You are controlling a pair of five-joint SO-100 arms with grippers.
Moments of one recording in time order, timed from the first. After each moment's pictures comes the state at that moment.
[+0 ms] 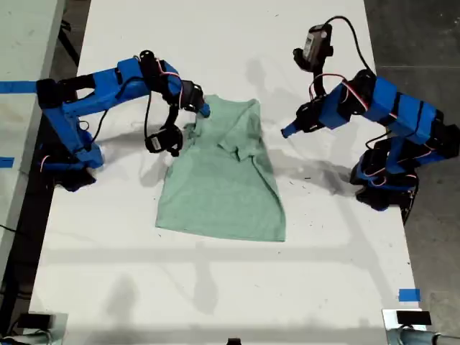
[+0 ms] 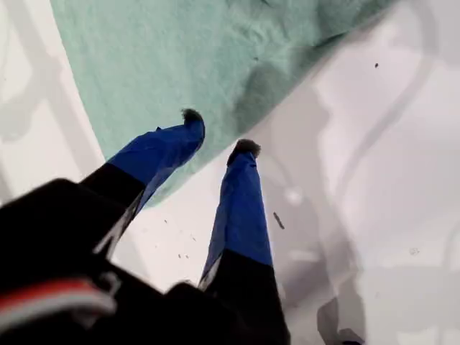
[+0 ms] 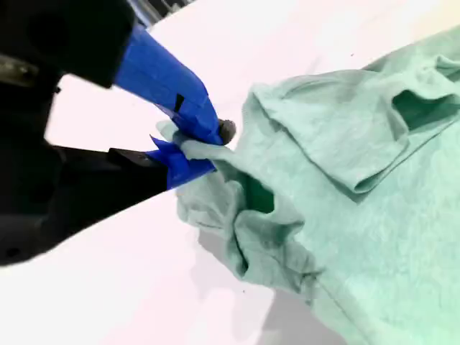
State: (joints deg) arm 0 -34.0 78.1 79.5 67.0 35.5; arm 1 24.2 121.1 102.0 76.9 -51.5
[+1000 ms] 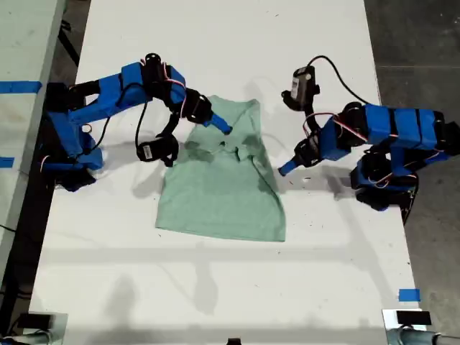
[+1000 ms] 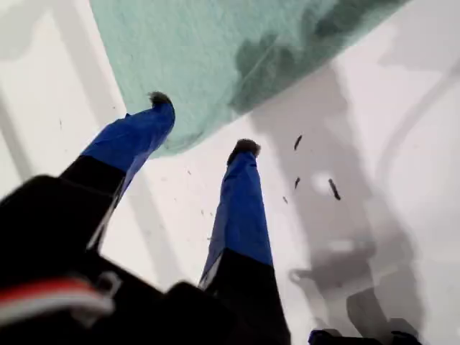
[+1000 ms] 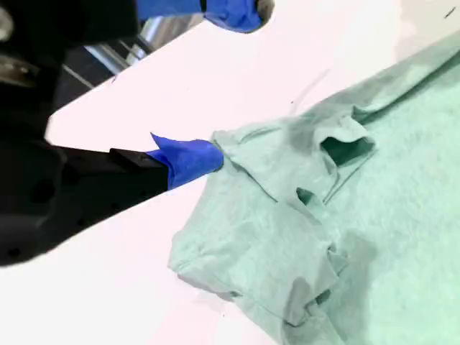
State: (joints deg) arm 0 -25.7 76.2 65.5 79.3 35.7; arm 1 6.9 125.9 118.1 71.2 -42.7
